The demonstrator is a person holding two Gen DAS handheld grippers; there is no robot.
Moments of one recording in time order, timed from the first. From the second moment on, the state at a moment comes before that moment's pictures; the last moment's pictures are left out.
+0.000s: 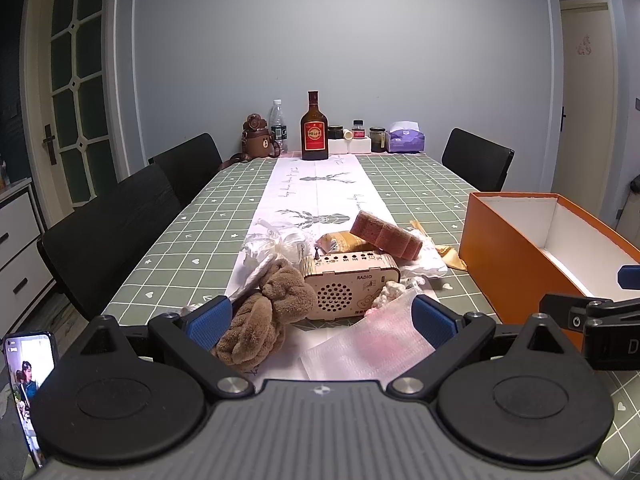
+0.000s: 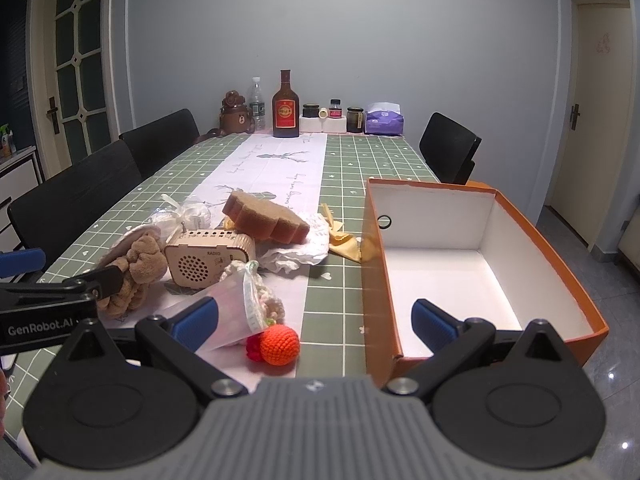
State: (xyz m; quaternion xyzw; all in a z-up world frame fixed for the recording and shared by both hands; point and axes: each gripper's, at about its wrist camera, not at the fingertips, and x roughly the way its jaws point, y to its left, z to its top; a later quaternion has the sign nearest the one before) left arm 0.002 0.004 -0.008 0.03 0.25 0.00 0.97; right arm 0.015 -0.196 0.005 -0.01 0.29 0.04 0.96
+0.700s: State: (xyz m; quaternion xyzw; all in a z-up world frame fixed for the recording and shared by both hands) left arm 0.021 0.043 -0.052 0.02 0.28 -0.04 0.96; right arm 0.049 -0.160 -0.035 -0.03 0.31 0.13 0.94
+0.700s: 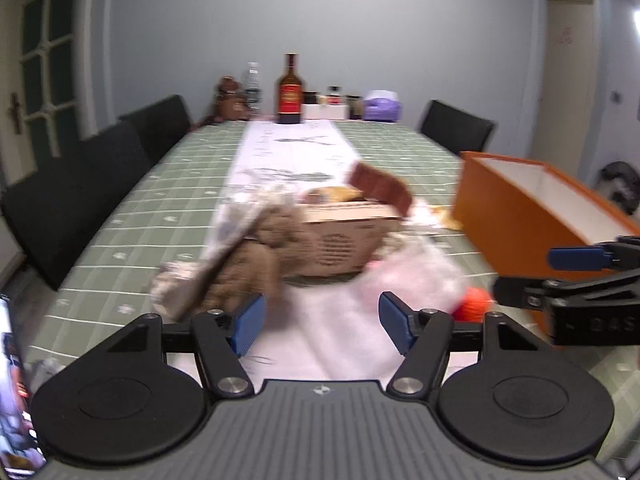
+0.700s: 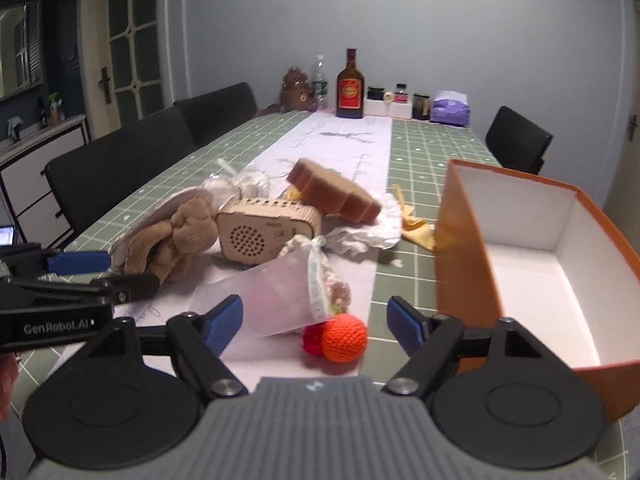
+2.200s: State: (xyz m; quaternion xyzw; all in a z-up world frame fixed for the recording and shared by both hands) left arm 0.076 0.103 -0.036 0.08 0.31 0.01 0.95; right arm 0.103 -0.114 -0.070 -0.06 0.37 0.22 0.90
